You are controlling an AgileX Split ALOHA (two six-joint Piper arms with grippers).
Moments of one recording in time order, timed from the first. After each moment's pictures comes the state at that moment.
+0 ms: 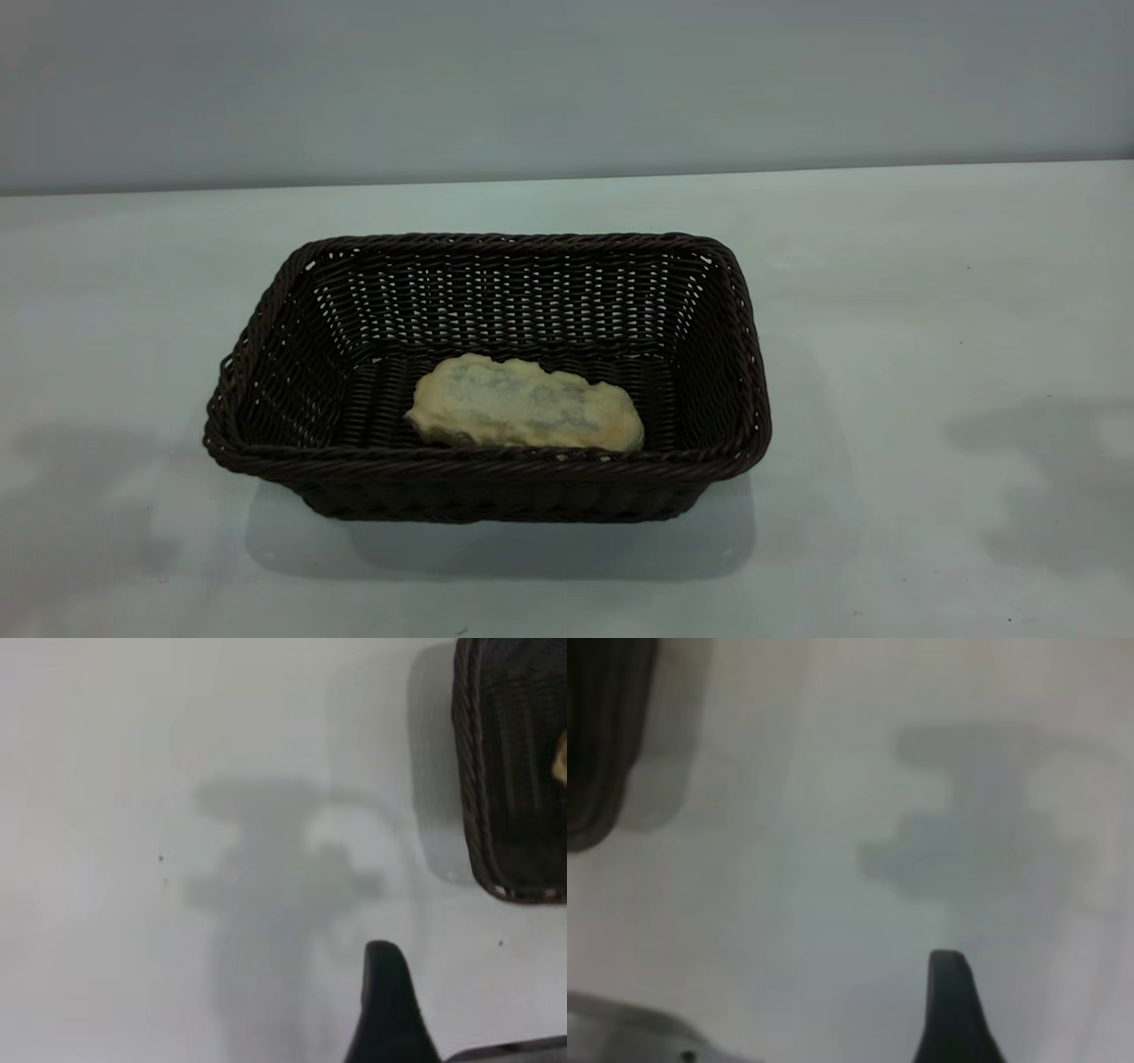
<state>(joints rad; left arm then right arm) -0.09 1.31 -1.27 0.00 1.08 0.03 0.06 1.40 -1.07 0.13 0.99 -0.17</state>
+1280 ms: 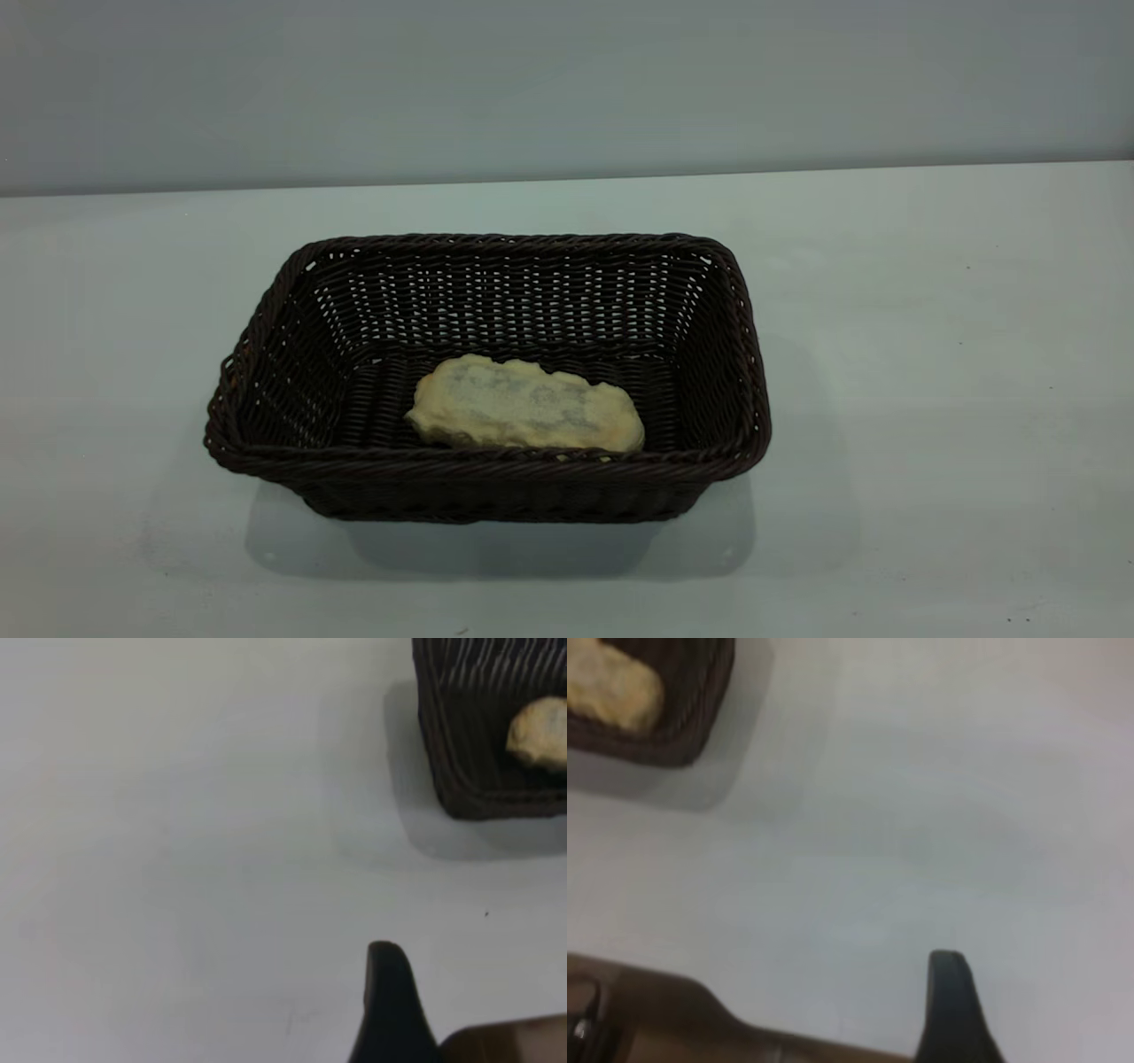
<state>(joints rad) -0.09 0.22 -0.60 0.00 1.05 0.00 0.06 0.20 -0.50 0.11 1.09 -0.13</state>
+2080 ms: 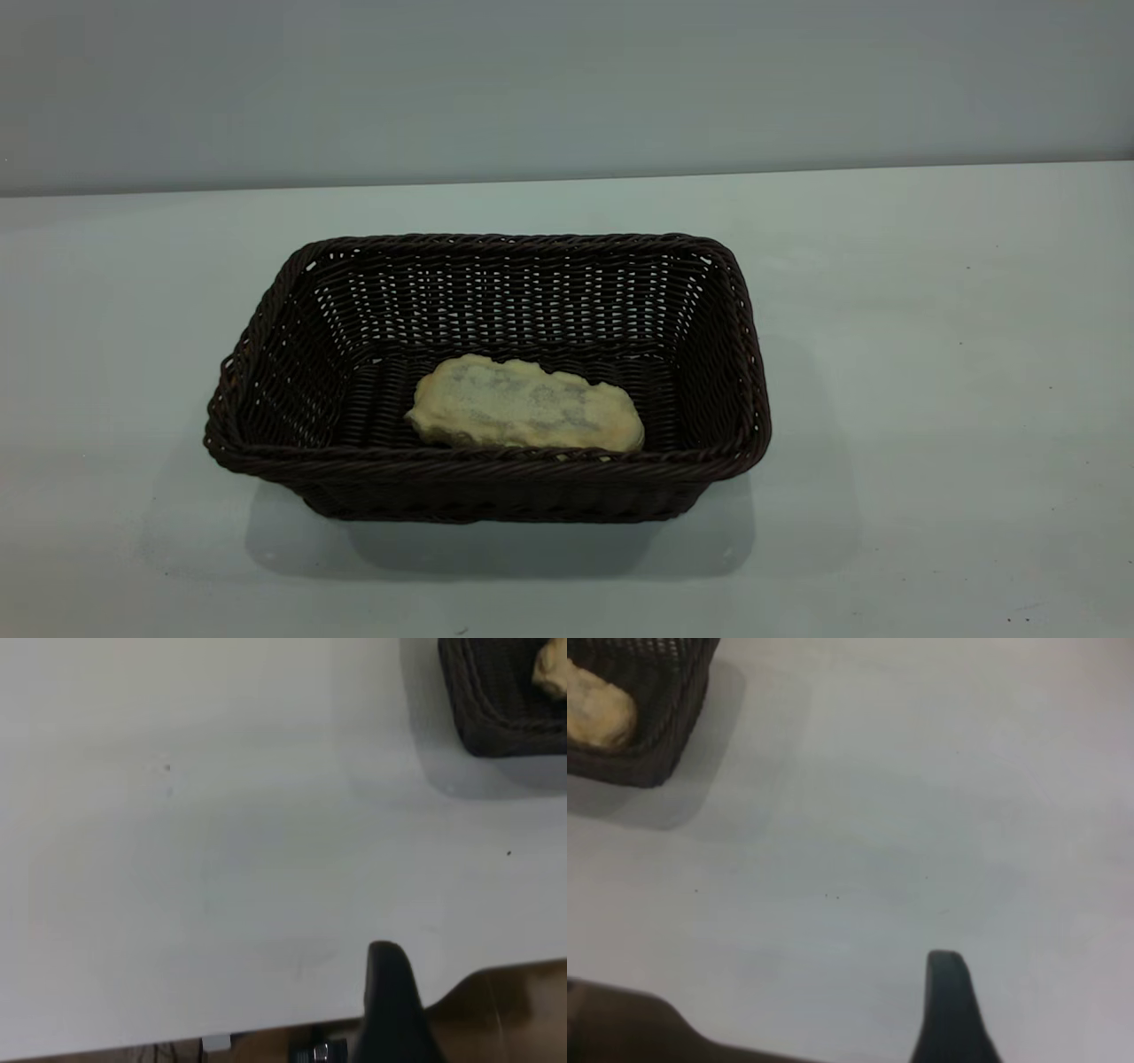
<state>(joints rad) -0.09 0.18 -0.52 0.02 1.11 0.00 0.07 0.09 -0.48 0.06 1.12 -0.12</state>
